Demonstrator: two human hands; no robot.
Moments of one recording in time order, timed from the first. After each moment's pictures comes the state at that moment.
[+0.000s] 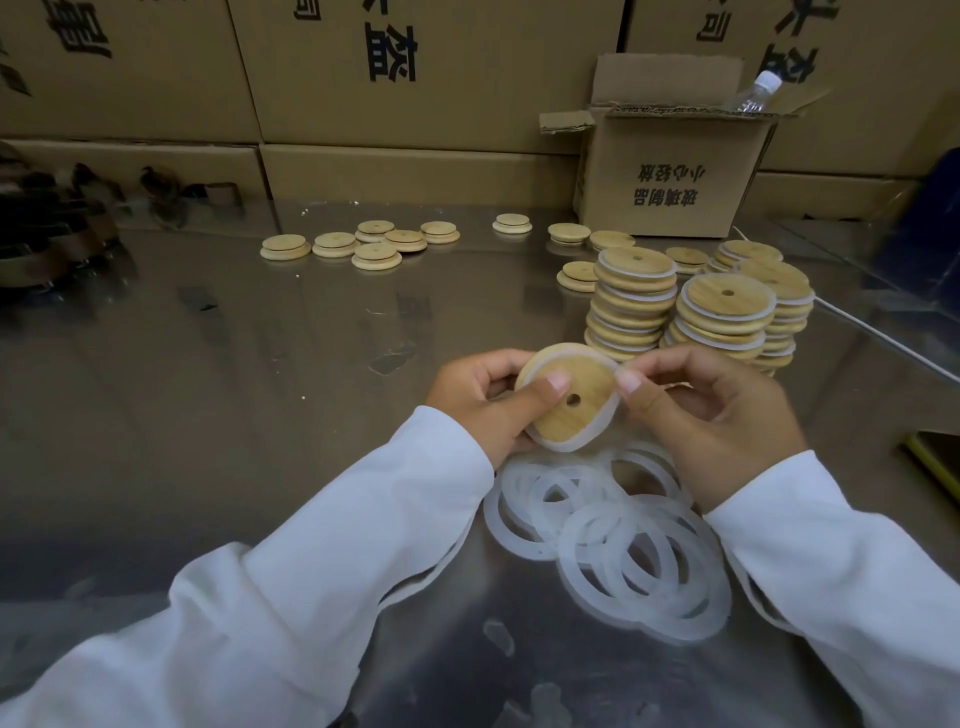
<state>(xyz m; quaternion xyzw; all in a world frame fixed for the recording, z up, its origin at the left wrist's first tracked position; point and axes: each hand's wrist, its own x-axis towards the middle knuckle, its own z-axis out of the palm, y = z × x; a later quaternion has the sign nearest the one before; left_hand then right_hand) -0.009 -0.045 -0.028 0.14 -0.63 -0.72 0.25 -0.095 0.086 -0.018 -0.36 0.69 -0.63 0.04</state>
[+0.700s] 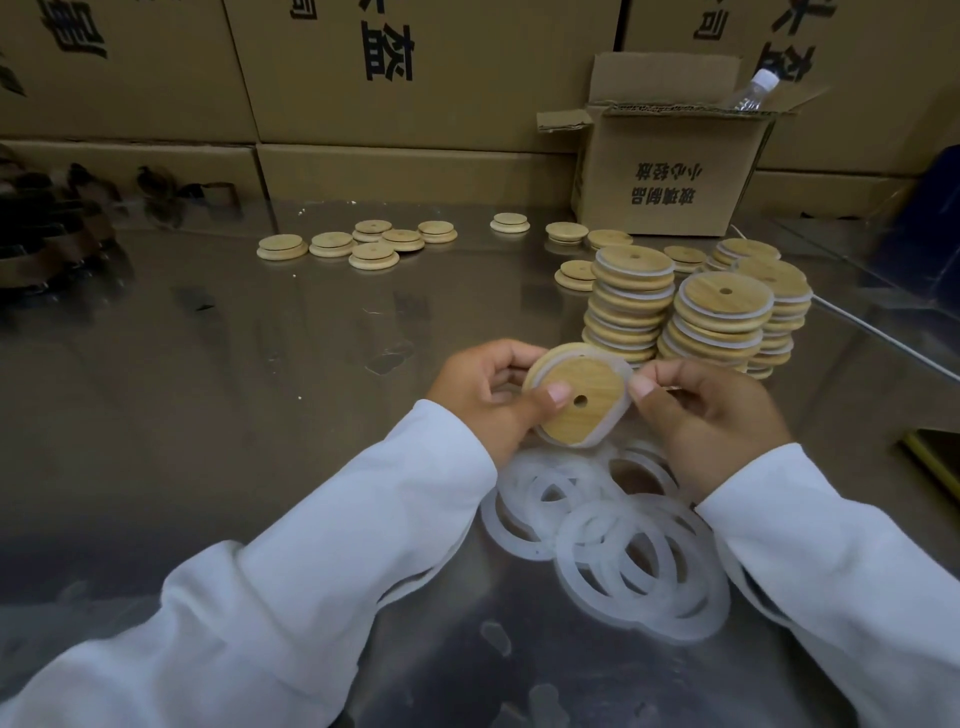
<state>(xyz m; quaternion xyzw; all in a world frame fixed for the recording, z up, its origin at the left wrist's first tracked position) -0.009 -0.045 -0.023 0.13 -0.71 -0.64 0.26 -0.101 0.083 -0.020 -0.31 0.79 -0.53 0.02</state>
